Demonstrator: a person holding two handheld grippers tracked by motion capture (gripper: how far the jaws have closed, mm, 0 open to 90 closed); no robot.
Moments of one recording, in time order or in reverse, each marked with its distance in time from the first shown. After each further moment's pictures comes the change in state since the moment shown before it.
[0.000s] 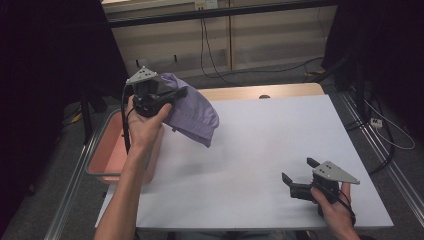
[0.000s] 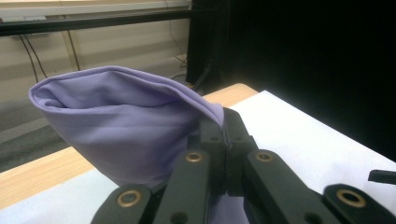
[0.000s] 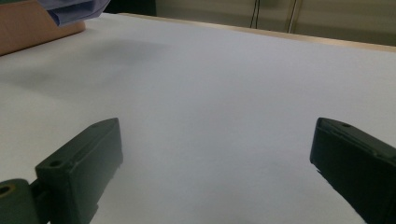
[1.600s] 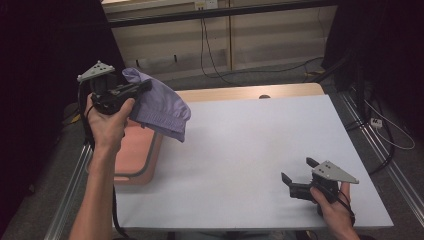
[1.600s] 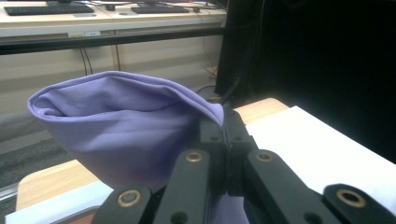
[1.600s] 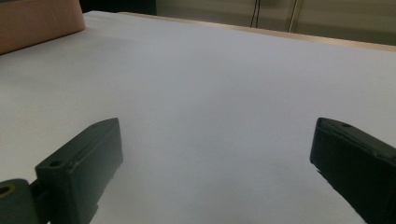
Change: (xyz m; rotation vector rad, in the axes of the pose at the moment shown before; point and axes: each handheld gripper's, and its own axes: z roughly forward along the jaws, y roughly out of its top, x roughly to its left) left arm 0.037 0.013 -0.068 -0.052 0.125 -0.035; right arm 0.001 0.000 0.001 0.003 0.002 0.000
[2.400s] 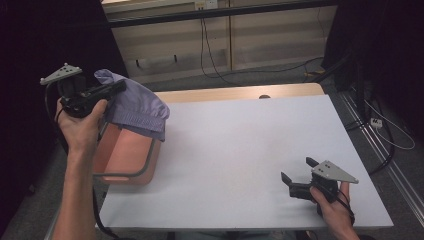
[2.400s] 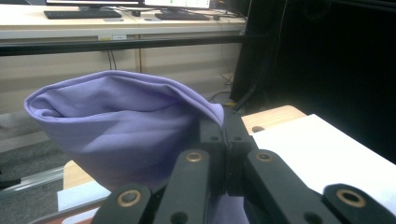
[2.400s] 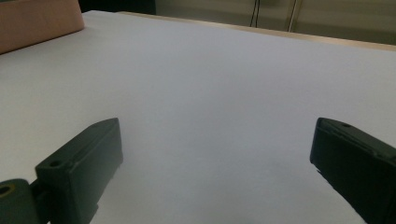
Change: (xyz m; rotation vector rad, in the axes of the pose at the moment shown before) left arm 0.034 0.000 -0.043 -0.023 0.067 -0.034; right arm 0.000 0.000 0.001 0.004 -0.001 0.004
